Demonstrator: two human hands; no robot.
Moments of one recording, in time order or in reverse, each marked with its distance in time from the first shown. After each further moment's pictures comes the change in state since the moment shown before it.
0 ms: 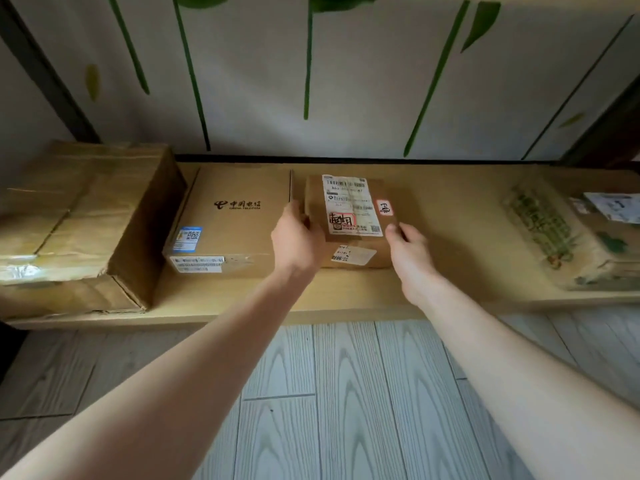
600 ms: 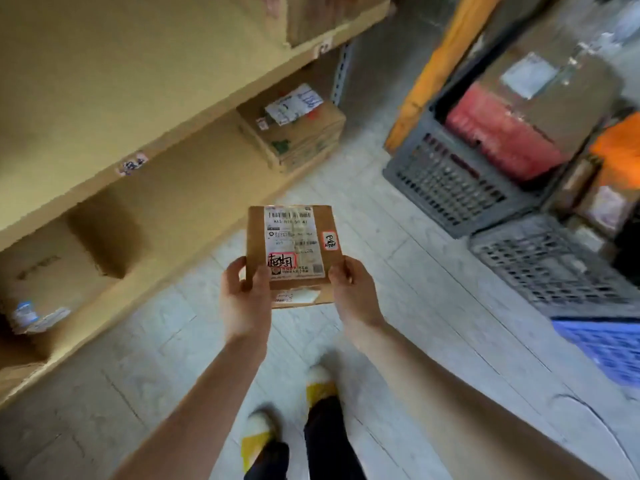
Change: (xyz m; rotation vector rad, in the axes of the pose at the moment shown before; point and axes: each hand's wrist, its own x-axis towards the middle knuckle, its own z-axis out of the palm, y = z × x) left_hand -0.290 0.218 0.008 -0.030 -0.478 -0.326; right_hand -0.293 -0.069 -0.266 0.218 0.391 0.444
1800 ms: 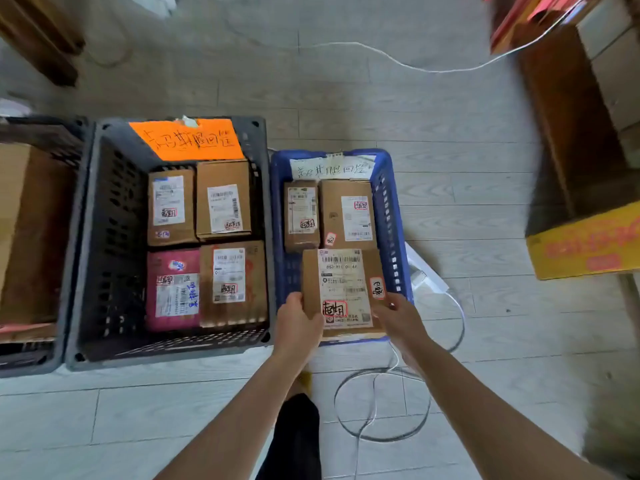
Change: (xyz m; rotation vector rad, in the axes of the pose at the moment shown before) left_hand -0.441 -0.060 0.728 1.074 -1.012 0.171; right_hand 0.078 0.247 -0.808 0.503 0.553 0.506
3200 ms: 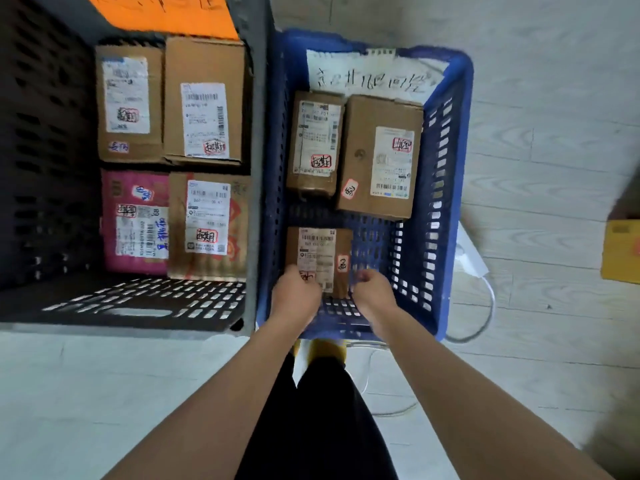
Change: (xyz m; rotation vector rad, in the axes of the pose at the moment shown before) left_hand 0.125 -0.039 0.057 0.090 0.042 -0.299; right_hand 0.140 0.042 0.066 -0.336 -0.170 0.214
